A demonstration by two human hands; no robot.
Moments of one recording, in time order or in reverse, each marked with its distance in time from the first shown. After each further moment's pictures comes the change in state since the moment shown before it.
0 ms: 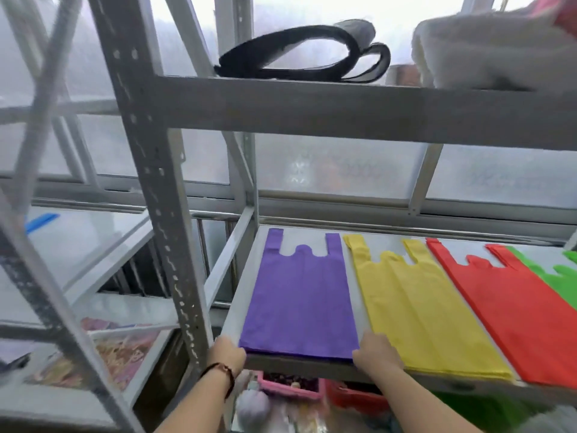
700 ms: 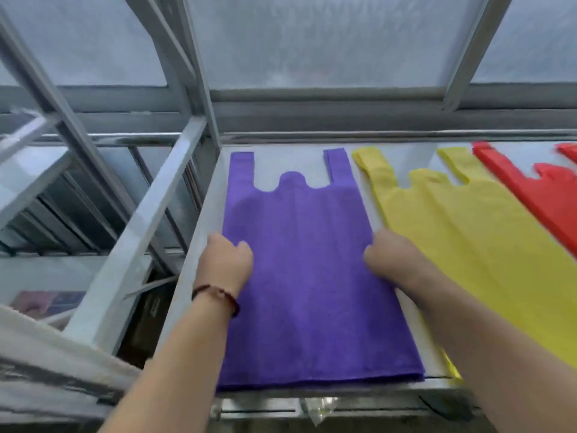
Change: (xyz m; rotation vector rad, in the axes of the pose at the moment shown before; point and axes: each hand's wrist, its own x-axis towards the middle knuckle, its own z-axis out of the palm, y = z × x) left_hand 0.104 0.112 0.040 -0.067 0.148 0.118; right_hand 0.145 -0.049 -0.013 0.164 0.083 -0.002
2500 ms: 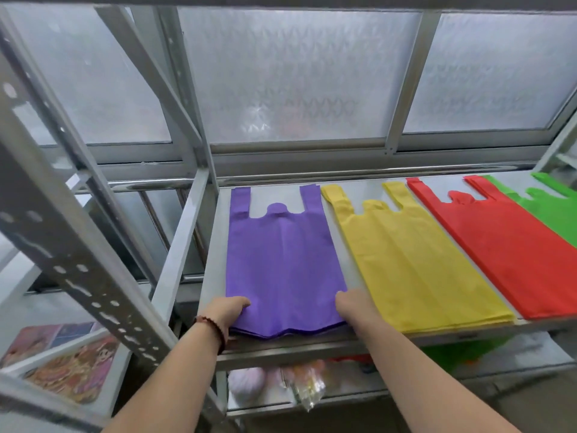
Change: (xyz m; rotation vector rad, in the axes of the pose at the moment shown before) left_hand -0.061 -0.029 -0.046 -0.327 -0.468 -0.337; right_hand -0.092 0.015 0.016 0.340 -0.171 0.241
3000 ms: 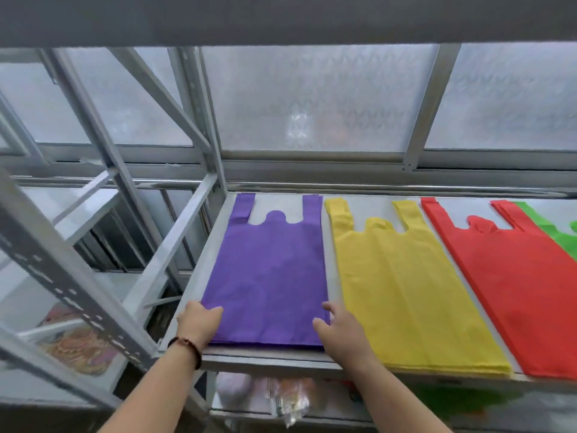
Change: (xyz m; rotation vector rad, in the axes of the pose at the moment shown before) left_hand -0.020 -0.009 0.032 0.261 0.454 0.092; right_hand -0.009 0.038 -0.046 -0.046 -0.140 -0.361
